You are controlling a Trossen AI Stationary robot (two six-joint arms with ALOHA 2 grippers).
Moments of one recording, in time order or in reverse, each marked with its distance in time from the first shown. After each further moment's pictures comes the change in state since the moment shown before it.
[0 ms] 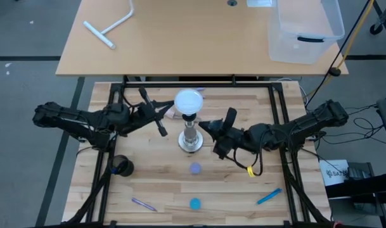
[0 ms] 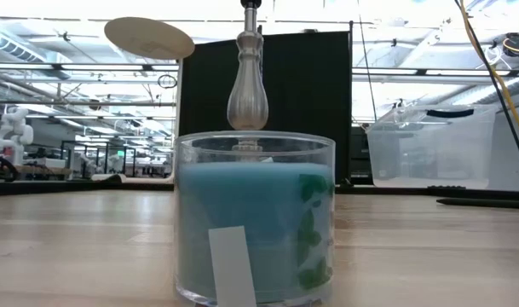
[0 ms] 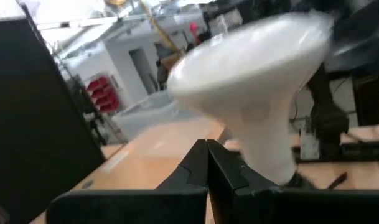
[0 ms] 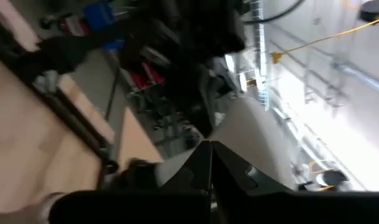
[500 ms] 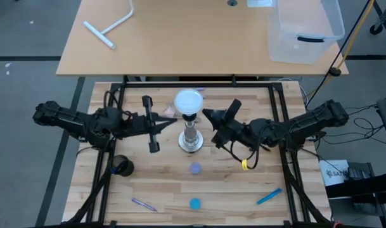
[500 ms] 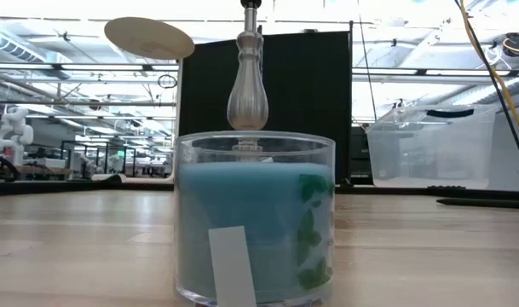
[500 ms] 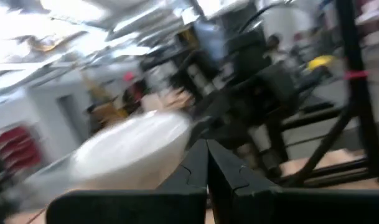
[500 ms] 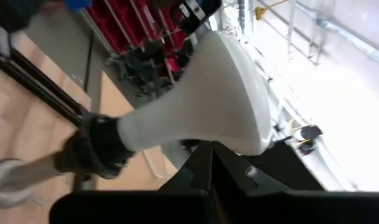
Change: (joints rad) left arm -0.076 -0.019 0.000 0.088 0.293 0.000; right arm -0.050 -0.001 0.000 0.052 0.146 -0.017
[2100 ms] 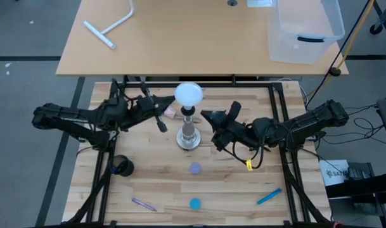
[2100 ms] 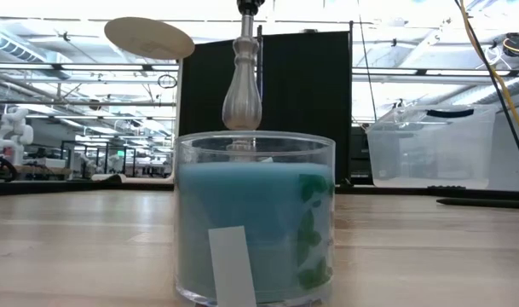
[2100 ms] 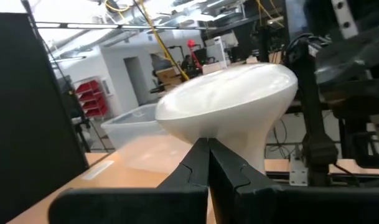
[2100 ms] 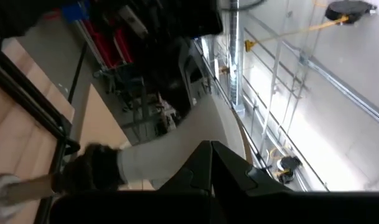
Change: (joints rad) left arm 0.152 0.014 -0.002 -0.016 -0.160 -0.081; right arm 0.000 0.000 0.000 0.078 -0.089 -0.165
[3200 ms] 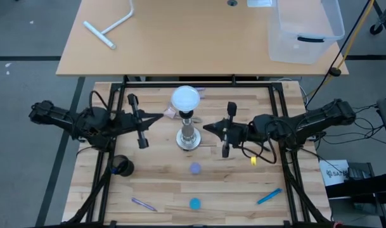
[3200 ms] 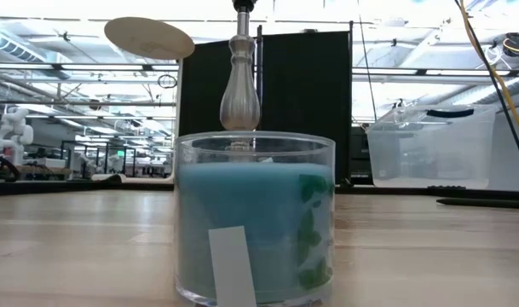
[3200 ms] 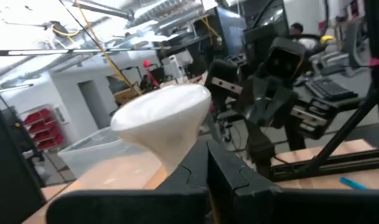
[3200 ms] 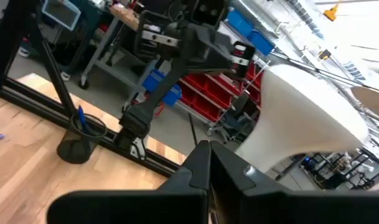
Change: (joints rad) left arm -0.199 -0.190 -0.110 -0.072 0.019 0.070; right arm -0.039 -0.129 -0.086 -0.279 -0.366 0.836
